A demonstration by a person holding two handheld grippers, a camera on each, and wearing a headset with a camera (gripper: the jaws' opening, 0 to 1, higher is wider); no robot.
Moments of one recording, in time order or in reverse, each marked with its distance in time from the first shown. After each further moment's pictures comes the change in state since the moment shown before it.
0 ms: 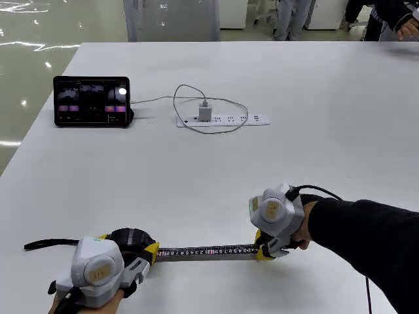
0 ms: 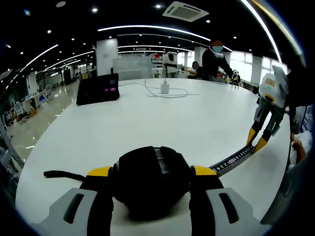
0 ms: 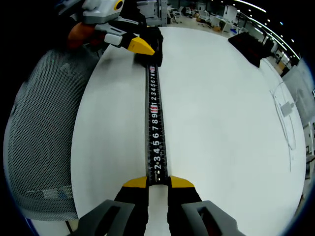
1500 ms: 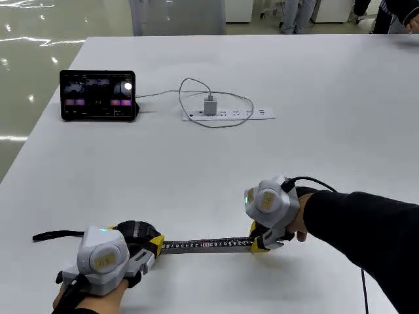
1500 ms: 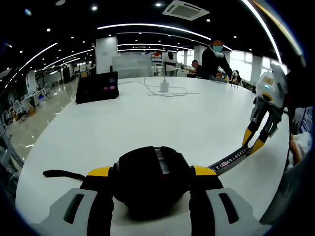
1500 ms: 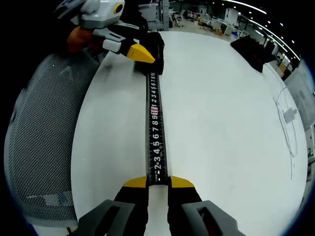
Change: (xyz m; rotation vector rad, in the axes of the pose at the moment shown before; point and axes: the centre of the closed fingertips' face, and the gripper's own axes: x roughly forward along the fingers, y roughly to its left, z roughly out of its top) left arm 0.000 0.000 -0.001 -0.005 0.017 -0.009; right arm 0.006 -0.001 0.020 -0.008 -0.038 0.016
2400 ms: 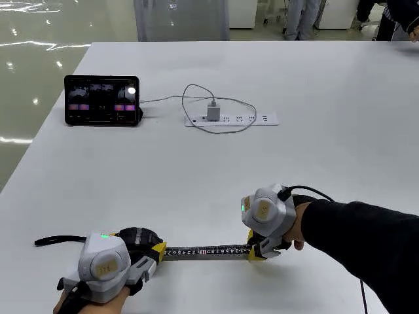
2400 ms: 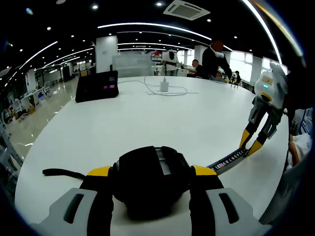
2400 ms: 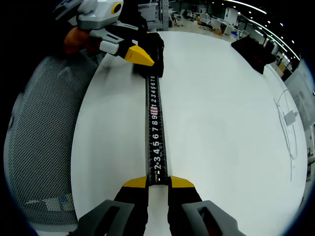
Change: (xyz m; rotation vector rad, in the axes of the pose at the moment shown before) left arm -0.001 -0.001 0.000 -0.007 0.005 -0.006; right arm 0.004 0.000 0.010 0.005 0.005 -0.004
